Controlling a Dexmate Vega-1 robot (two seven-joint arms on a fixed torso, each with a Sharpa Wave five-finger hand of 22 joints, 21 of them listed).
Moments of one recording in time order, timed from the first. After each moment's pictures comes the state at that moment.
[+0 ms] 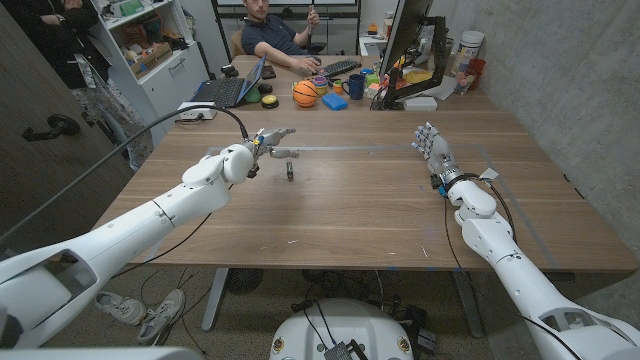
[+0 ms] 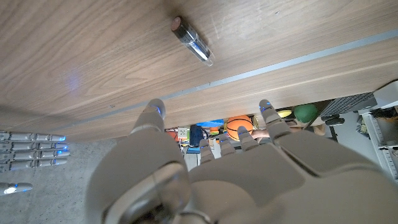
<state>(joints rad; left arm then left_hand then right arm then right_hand) 0.59 0.82 0.74 -1.79 0.45 0.50 -0.17 0.62 0.04 0.27 -0.15 0.35 -0.12 -0.22 0.24 0.20 -0.12 -0.12 0.20 0.18 -0.14 -0.01 0.23 0.18 0.08 0.19 0.20 0.18 -0.88 -0.33 -0.14 -1.27 0.44 0.24 0.15 0.05 0.08 0.32 0.18 0.34 0.01 0.05 0.18 0.18 0.07 0.05 0.19 0.19 -0.05 0.01 0.22 0.18 -0.08 -0.04 0.58 0.18</state>
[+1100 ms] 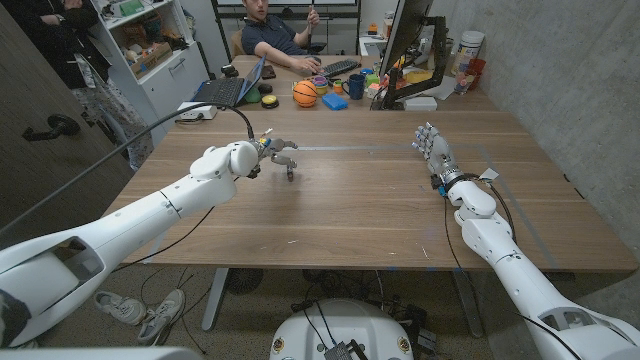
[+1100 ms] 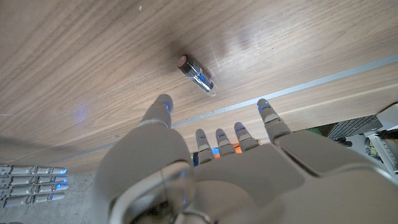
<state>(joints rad) 0.52 0.81 0.81 -1.78 0.49 0.57 -0.36 0.73 0.08 0.27 -0.15 0.35 0.04 -0.22 0.28 0.20 -0.03 -0.14 0.20 0.18 -0.06 -0.04 0.23 0.17 0.12 0.15 0.20 0.18 -0.88 -0.33 -0.14 -1.27 0.44 0.25 0.15 0.05 0.08 0.32 0.18 0.35 0.01 0.05 0.18 0.18 0.07 0.05 0.19 0.19 -0.04 0.01 0.22 0.18 -0.08 -0.04 0.58 0.18</state>
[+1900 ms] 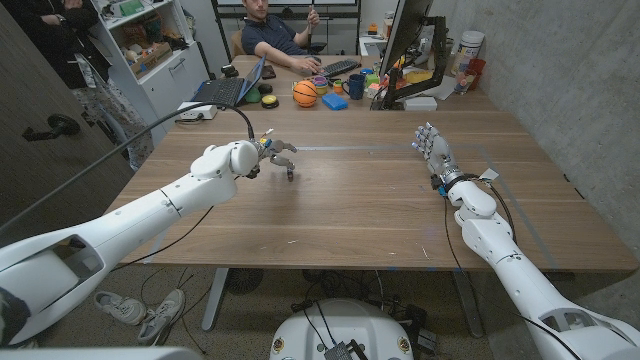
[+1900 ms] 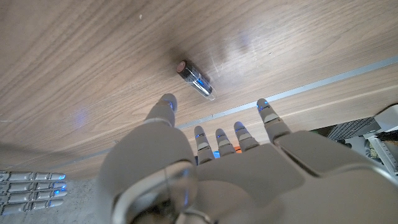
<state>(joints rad) 0.51 0.82 0.82 -1.79 0.51 0.59 -0.38 0.76 0.10 0.27 -0.16 0.34 0.07 -0.22 0.29 0.20 -0.03 -0.14 0.20 0.18 -0.06 -0.03 0.22 0.17 0.12 0.14 0.20 0.18 -0.88 -0.33 -0.14 -1.27 0.44 0.24 0.15 0.05 0.08 0.32 0.18 0.35 0.01 0.04 0.18 0.18 0.07 0.05 0.19 0.19 -0.04 0.01 0.22 0.18 -0.08 -0.03 0.57 0.18</state>
